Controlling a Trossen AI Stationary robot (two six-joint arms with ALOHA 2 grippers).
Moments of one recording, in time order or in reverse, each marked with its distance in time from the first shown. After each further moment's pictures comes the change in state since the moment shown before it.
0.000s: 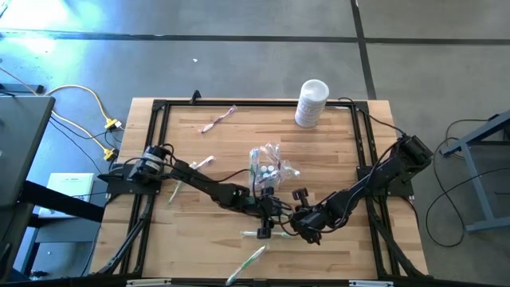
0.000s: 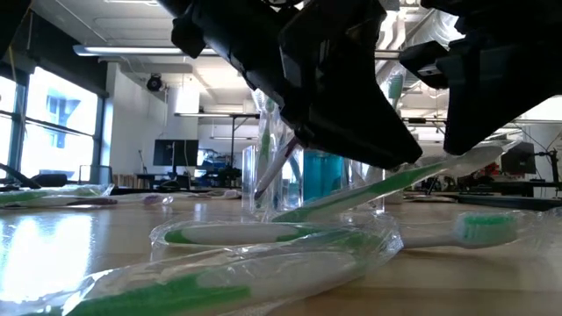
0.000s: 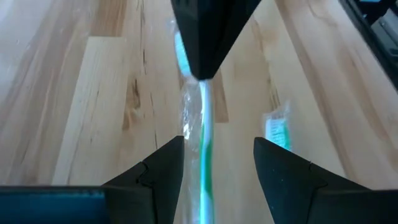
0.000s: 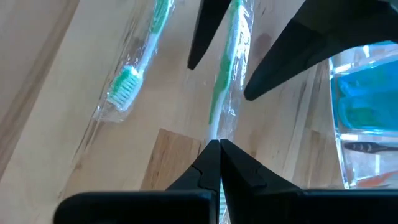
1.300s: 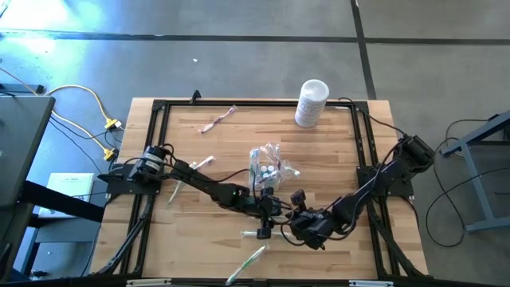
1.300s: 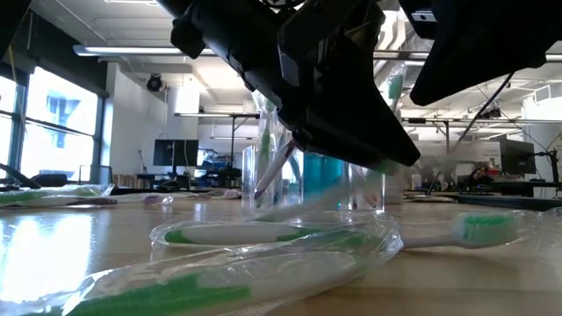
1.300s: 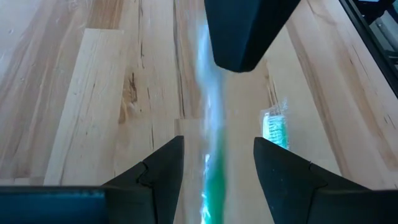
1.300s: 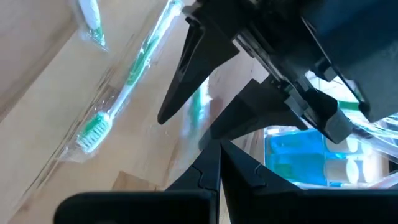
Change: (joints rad) left arm 0.000 -0.001 0.000 -0.009 0.012 -0.025; right arm 0.075 -0.018 0.000 0.132 0.253 -0.208
